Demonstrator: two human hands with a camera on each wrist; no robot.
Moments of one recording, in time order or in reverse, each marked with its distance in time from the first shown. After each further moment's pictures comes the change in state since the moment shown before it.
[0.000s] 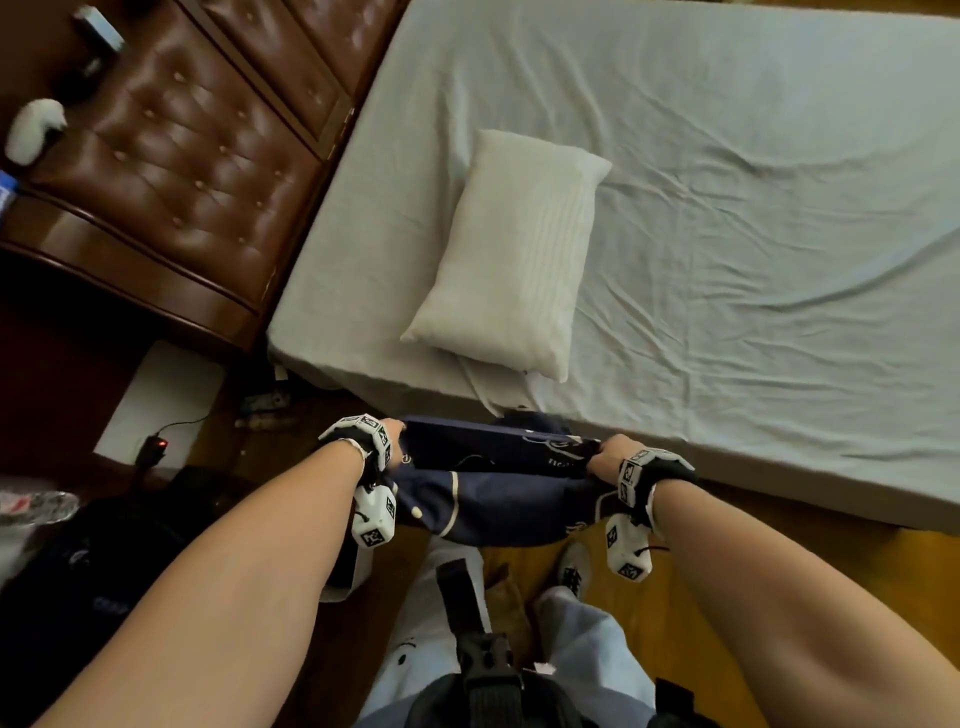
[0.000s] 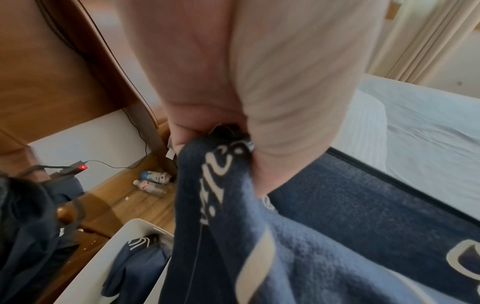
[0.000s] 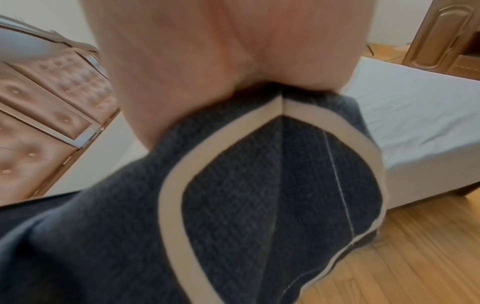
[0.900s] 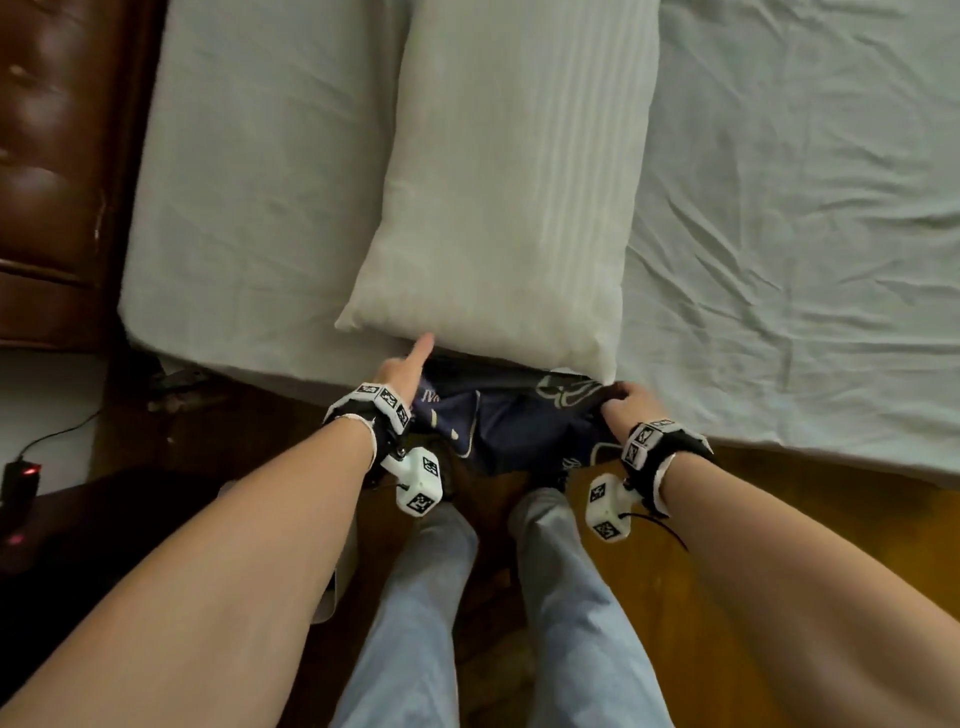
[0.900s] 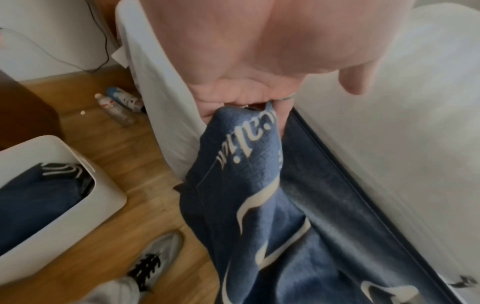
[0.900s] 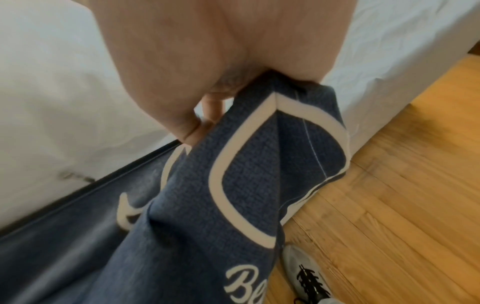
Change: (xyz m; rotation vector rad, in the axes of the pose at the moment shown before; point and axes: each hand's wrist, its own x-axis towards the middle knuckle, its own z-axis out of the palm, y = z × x) left_hand 0.295 0.044 -0.016 -0.868 0.092 -0.262; right_hand 0.268 -0.060 0.029 0.475 0.074 0.148
